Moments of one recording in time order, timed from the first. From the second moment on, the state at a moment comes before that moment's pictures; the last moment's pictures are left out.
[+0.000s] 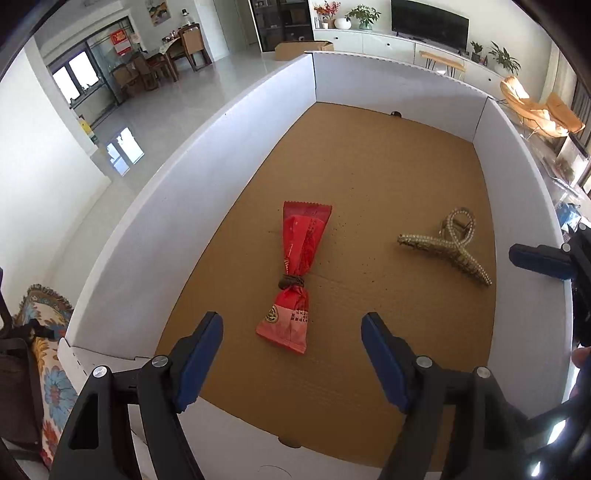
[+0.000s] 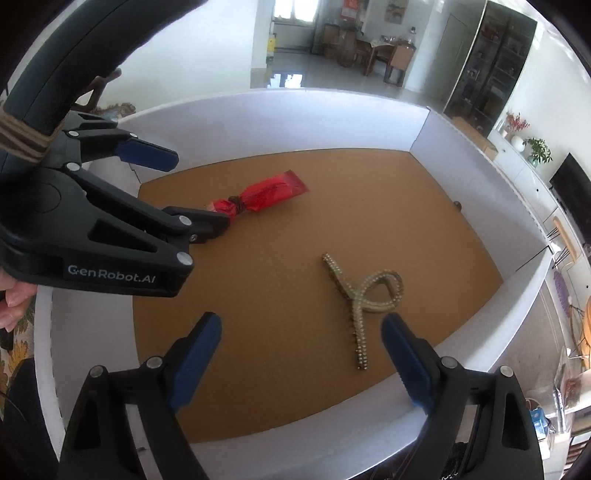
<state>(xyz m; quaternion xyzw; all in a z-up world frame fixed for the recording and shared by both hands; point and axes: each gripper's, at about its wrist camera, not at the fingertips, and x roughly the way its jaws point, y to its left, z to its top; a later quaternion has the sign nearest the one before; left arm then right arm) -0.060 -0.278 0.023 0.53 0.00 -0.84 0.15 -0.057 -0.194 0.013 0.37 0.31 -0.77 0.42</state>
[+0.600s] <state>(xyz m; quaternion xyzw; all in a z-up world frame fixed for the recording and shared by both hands) -0.027 -0.263 0.034 0.48 -0.02 -0.86 0.16 -0.031 -0.158 0.018 0.36 0.31 -0.78 0.41</state>
